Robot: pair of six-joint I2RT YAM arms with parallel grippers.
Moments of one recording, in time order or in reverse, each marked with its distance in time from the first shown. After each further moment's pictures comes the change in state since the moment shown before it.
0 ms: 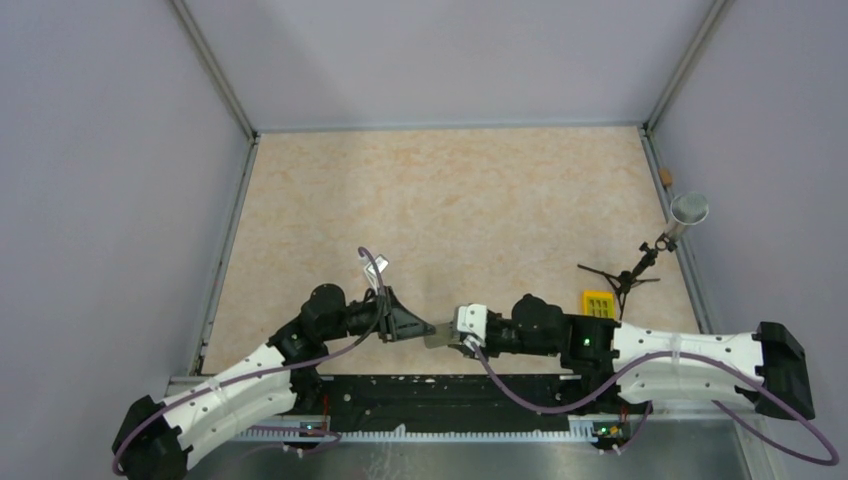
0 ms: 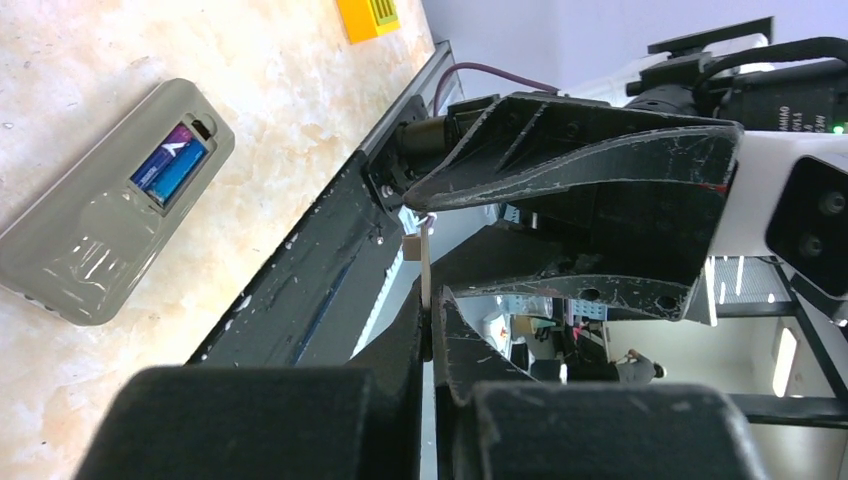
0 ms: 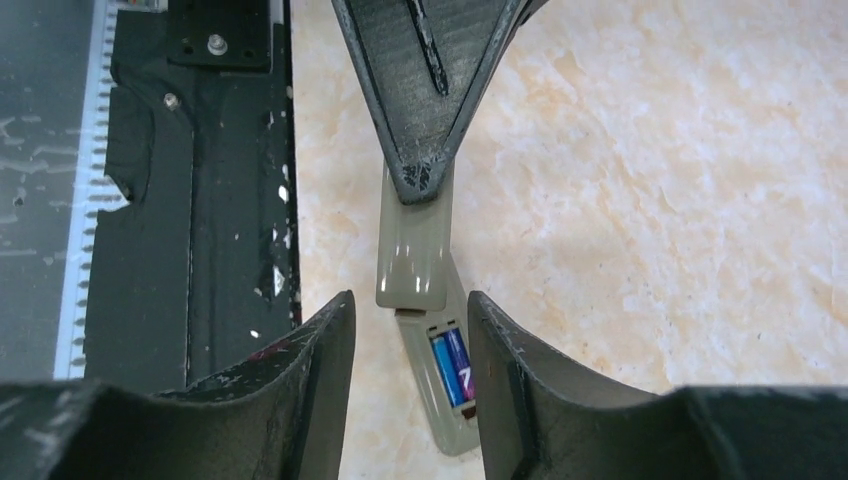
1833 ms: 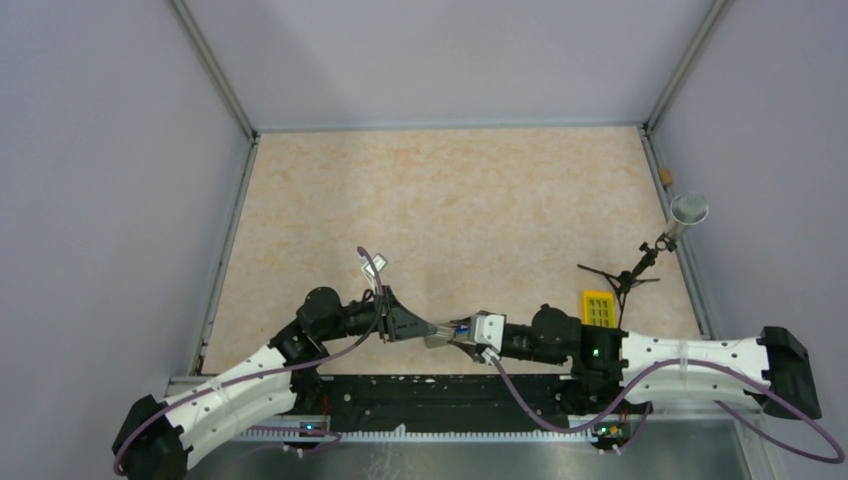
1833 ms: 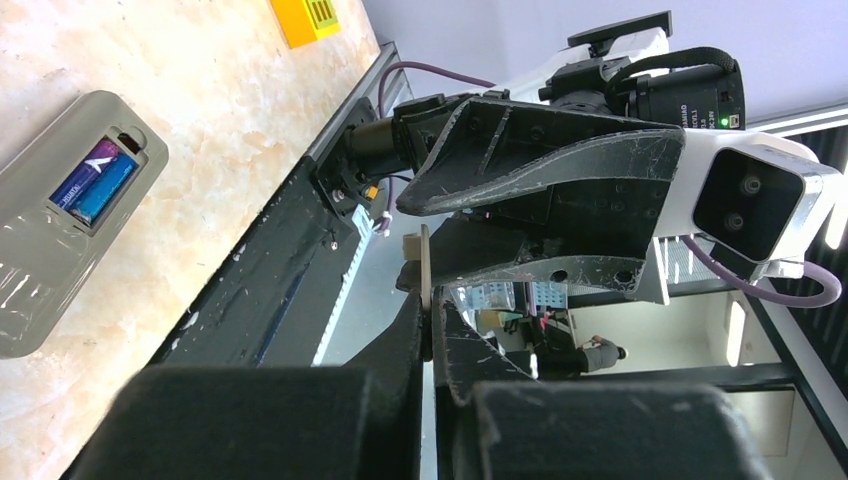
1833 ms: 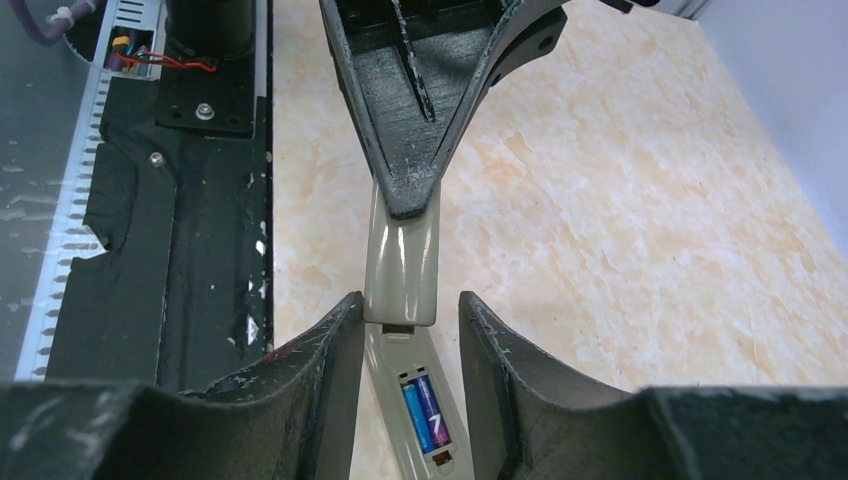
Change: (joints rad) left arm 0.000 -0.010 -0.033 0.148 0.045 -0.079; right arm 0.047 -0.106 -0.131 0.223 0.053 -0.074
